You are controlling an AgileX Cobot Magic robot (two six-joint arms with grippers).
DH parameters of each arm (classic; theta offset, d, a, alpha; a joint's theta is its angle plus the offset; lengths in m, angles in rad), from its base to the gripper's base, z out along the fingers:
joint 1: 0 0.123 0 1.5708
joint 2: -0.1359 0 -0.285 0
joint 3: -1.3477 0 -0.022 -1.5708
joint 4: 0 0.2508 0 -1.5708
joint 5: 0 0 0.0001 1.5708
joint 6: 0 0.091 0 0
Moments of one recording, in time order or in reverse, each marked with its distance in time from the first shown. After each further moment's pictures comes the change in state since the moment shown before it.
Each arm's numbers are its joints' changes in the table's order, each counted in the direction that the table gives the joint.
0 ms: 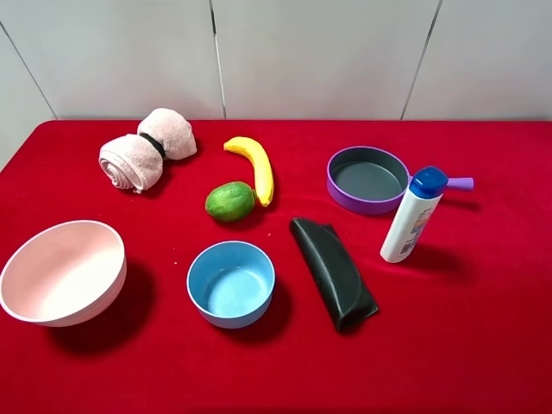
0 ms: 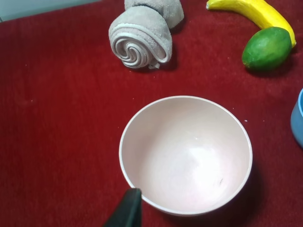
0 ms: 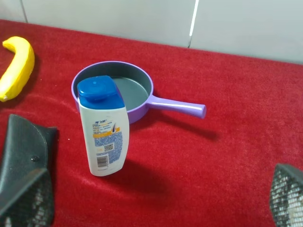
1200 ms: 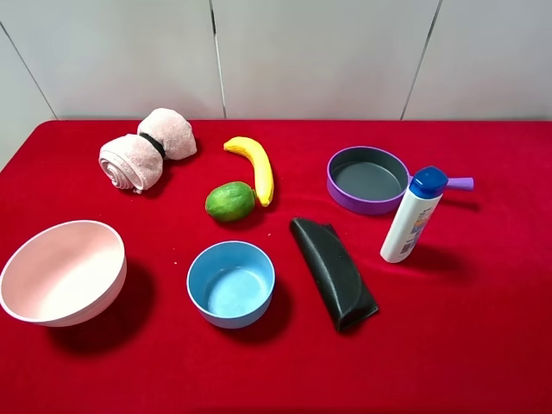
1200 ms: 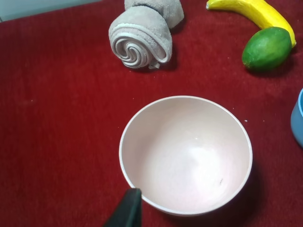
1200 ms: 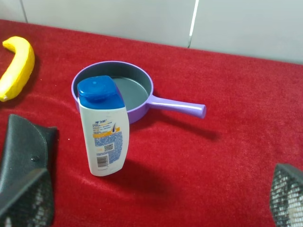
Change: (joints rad) left arm 0.000 0.000 0.000 0.000 0.000 0.000; right arm 0.000 0.000 0.000 0.000 0.000 0.000
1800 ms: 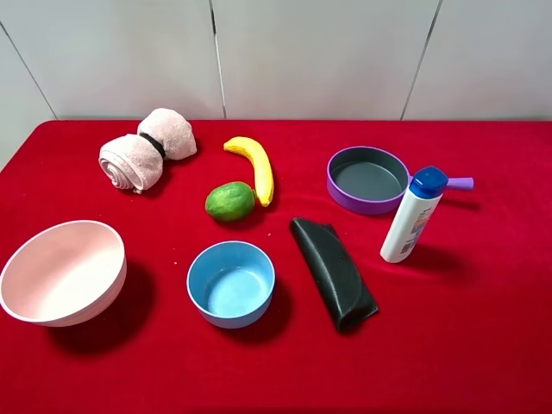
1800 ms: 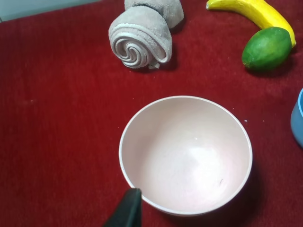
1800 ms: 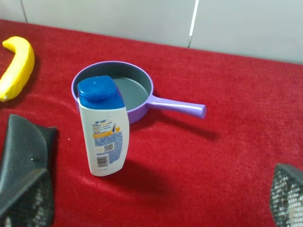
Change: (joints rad) left arm 0.000 0.000 0.000 0.000 0.000 0.000; right arm 0.000 0.000 0.000 0.000 0.000 0.000
